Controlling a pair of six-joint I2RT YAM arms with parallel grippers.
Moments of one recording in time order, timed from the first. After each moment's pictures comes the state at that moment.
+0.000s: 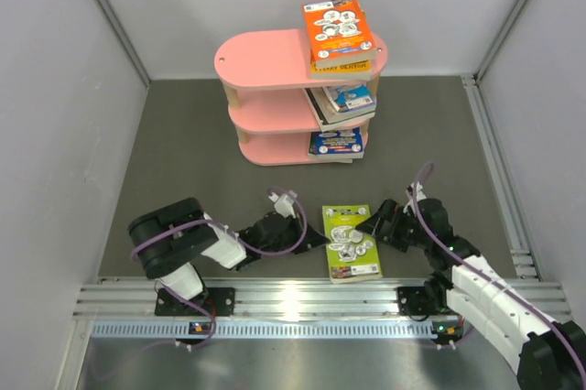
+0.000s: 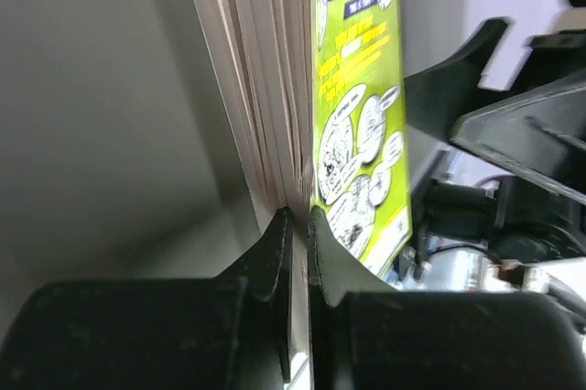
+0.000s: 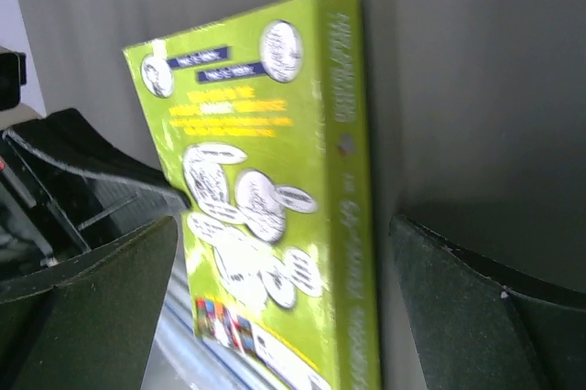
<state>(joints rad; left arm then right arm) -1.02 1.66 0.33 0.91 0.07 -1.18 0.37 0.65 0.14 -0.16 -0.32 0.84</state>
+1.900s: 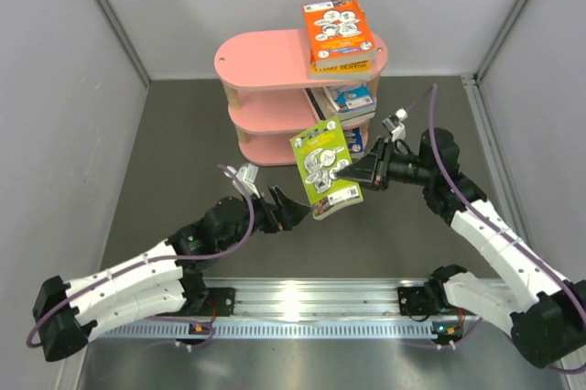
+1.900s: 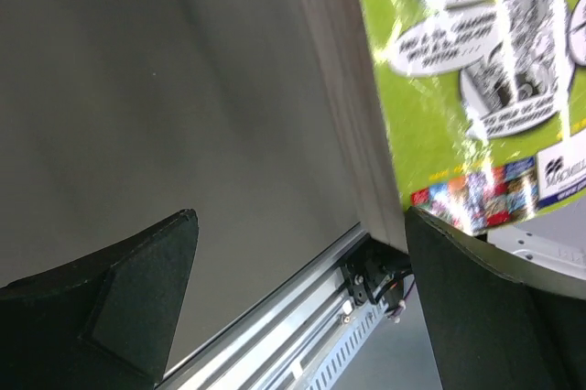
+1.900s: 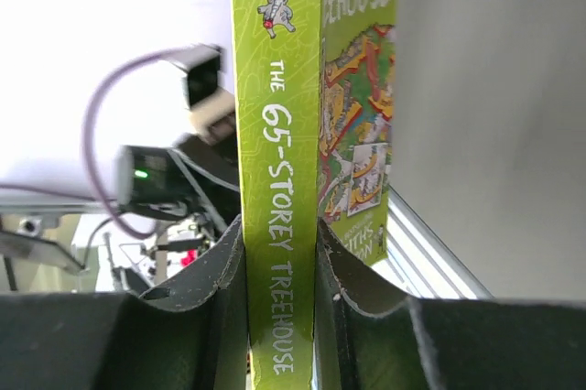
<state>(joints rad) -0.98 0.79 0.48 0.04 -0.13 -0.96 0.40 0.95 0.75 -0.09 -0.78 1.05</state>
